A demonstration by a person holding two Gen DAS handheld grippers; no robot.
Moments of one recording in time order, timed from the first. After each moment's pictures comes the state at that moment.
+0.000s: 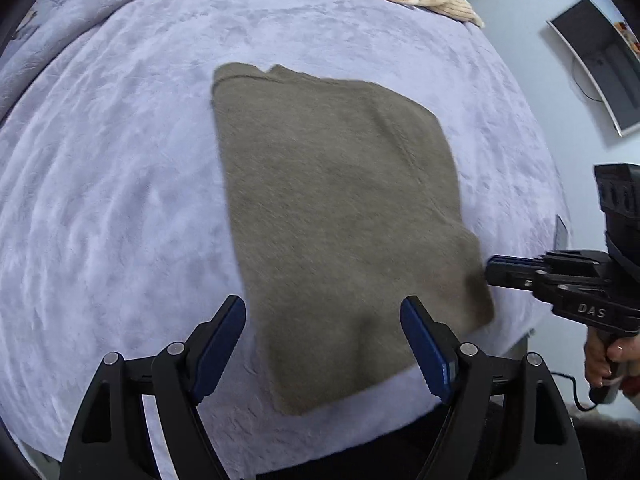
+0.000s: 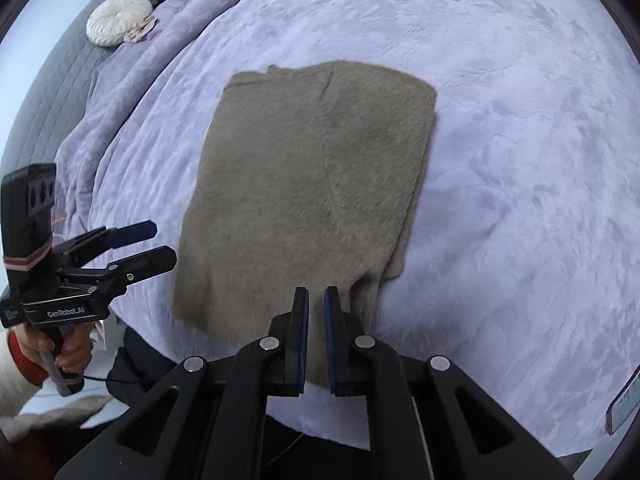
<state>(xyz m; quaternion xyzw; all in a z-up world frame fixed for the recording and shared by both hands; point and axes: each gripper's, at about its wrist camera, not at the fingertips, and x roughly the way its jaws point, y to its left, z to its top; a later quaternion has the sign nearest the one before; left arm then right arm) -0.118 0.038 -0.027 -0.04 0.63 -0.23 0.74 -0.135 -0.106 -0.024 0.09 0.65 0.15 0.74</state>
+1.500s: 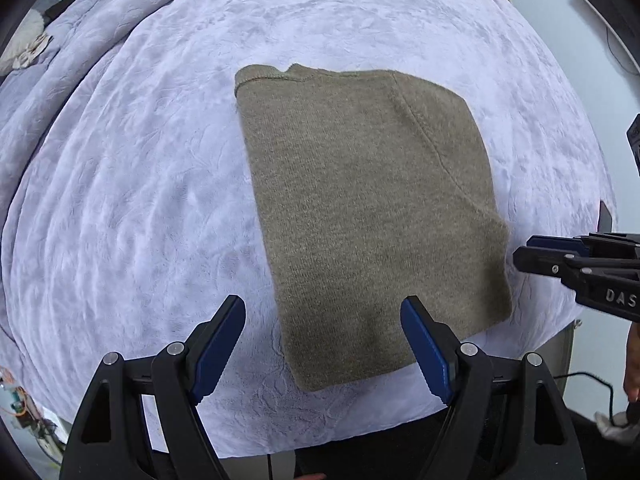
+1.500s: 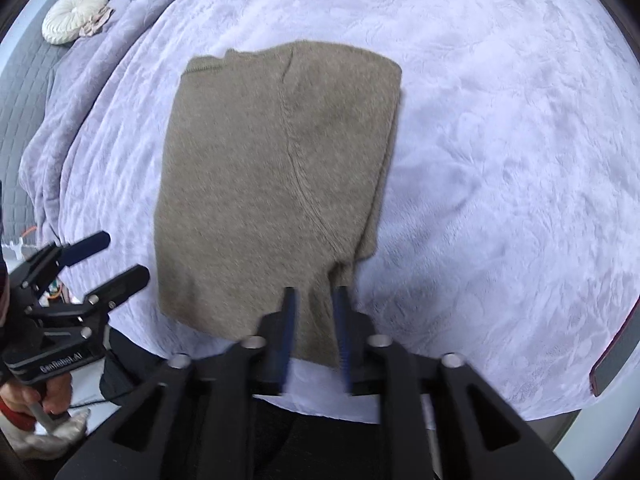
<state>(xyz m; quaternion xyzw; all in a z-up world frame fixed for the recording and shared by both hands) -0.126 0.021 0.001 0.04 0.65 -0.13 0.75 -0.117 -0.108 -0.016 0.09 0.69 0.07 0.71</state>
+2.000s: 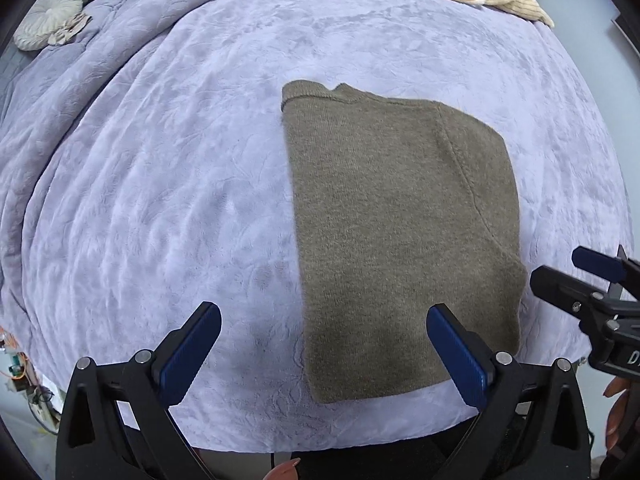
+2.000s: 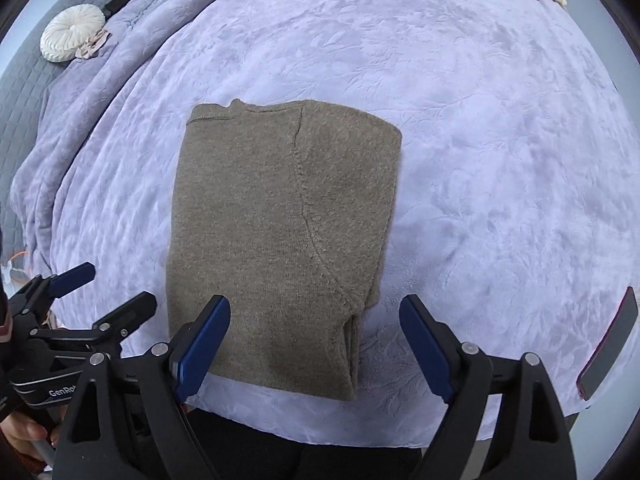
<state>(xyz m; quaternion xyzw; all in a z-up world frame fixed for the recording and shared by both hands) -0.109 0.028 0.012 0.02 0.65 -0.06 0.76 -0.103 -0.091 0.011 0.07 0.65 0.03 0.76</state>
